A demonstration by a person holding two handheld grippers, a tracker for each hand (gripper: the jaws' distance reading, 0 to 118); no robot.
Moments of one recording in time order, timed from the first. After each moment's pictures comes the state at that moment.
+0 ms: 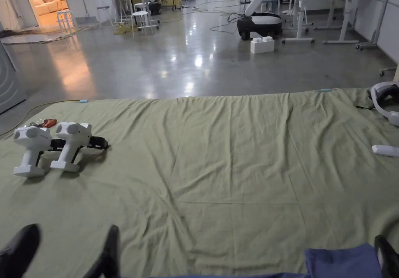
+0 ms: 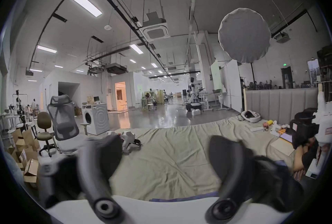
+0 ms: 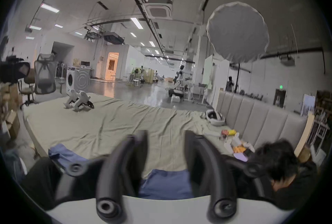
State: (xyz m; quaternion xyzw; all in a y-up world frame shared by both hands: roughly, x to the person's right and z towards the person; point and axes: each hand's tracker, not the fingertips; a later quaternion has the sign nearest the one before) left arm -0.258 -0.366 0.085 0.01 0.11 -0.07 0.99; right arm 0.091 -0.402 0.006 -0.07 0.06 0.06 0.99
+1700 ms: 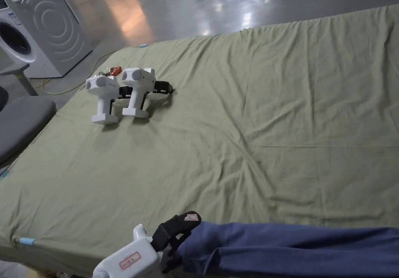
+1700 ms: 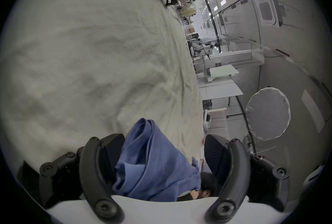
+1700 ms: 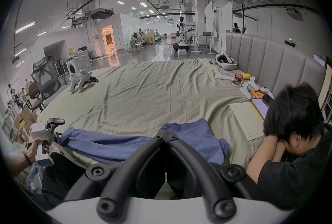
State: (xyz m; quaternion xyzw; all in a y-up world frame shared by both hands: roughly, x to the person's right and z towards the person) left arm -0.474 -0.653 -0.053 -0.28 -0.05 0.59 0.75; right arm 0.115 -0.448 -0.035 -0.27 0.09 -0.02 0.96
